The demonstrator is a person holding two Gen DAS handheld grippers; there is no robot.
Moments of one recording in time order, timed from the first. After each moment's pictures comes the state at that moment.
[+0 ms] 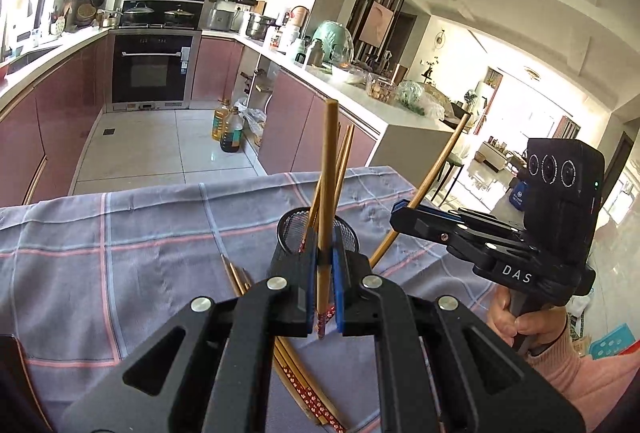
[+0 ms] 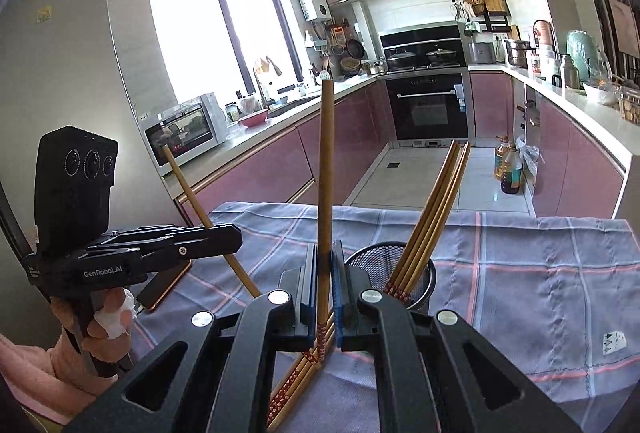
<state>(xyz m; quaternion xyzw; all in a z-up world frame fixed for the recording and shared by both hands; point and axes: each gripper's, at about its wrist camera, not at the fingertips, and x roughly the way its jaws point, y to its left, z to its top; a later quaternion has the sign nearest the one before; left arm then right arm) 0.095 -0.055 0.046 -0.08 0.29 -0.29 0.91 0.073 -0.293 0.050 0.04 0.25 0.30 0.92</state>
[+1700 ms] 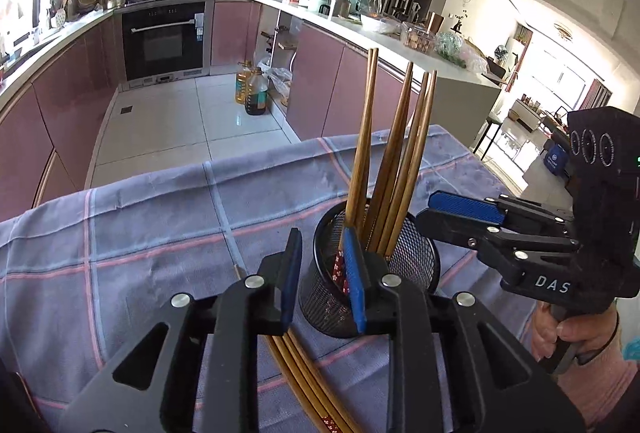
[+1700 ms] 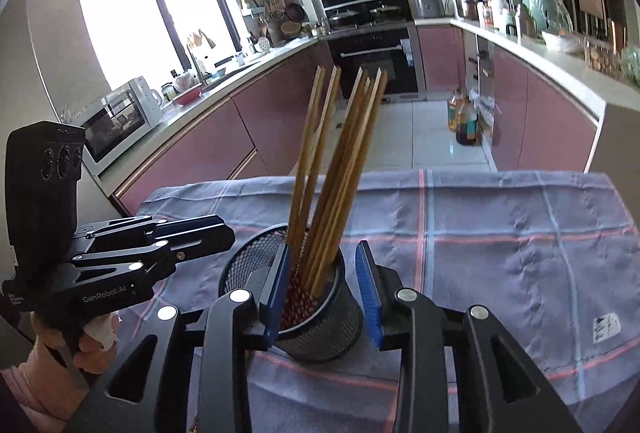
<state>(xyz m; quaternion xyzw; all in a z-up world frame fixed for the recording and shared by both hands) 0.183 -0.109 -0.008 -0.01 0.38 -0.24 0.89 0.145 -0.311 -0.016 0.07 0.37 0.22 0.90</state>
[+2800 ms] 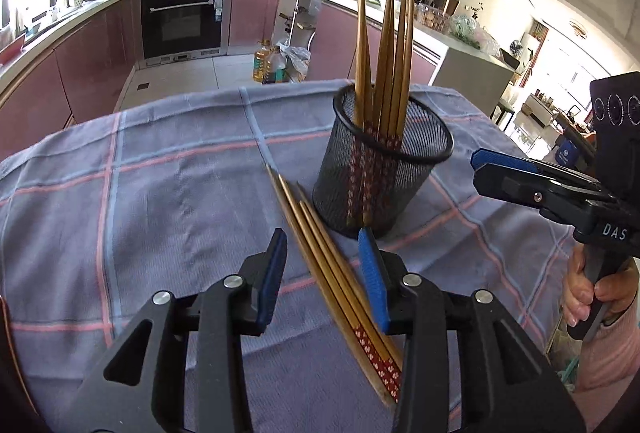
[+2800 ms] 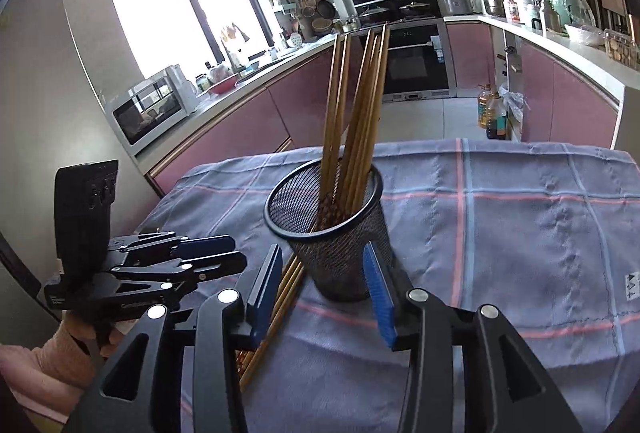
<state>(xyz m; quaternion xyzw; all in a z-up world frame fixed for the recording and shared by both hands) 0.121 -0.070 -0.071 -0.01 0.41 -0.22 0.89 0.084 -0.296 -0.031 0.07 0.36 0.28 0.89</state>
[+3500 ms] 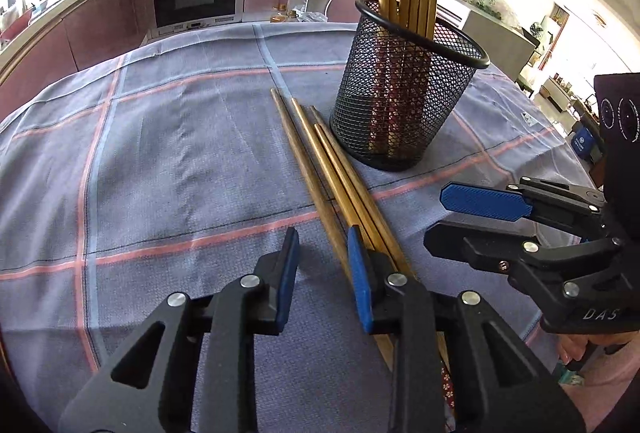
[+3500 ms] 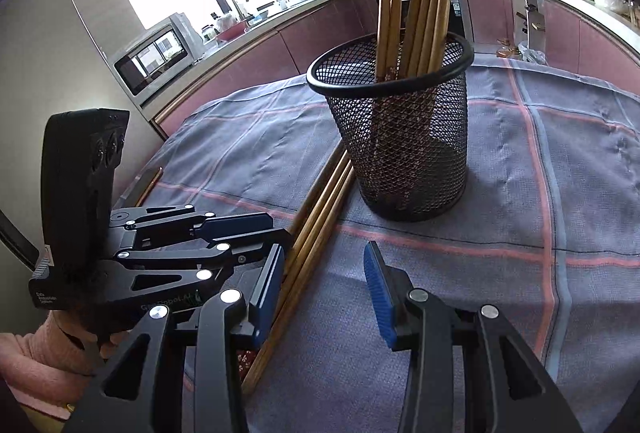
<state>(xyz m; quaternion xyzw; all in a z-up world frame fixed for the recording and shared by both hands) 0.109 -0.070 -0.116 0.00 0.46 -0.18 0.87 0.077 -0.248 -0.081 0.05 0.42 0.29 0.86</state>
